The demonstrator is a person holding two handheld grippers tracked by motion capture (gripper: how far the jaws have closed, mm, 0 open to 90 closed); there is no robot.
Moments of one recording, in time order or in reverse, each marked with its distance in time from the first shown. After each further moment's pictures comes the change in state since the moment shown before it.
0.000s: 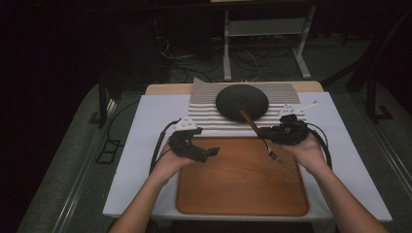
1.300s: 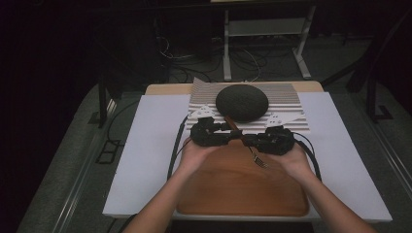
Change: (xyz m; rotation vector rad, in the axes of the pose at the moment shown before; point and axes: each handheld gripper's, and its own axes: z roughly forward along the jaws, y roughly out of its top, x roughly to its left) left arm -0.017 0.032 0.035 -0.140 -0.132 -0.140; right arm 0.040 0.000 0.019 -0.077 0.059 -0.081
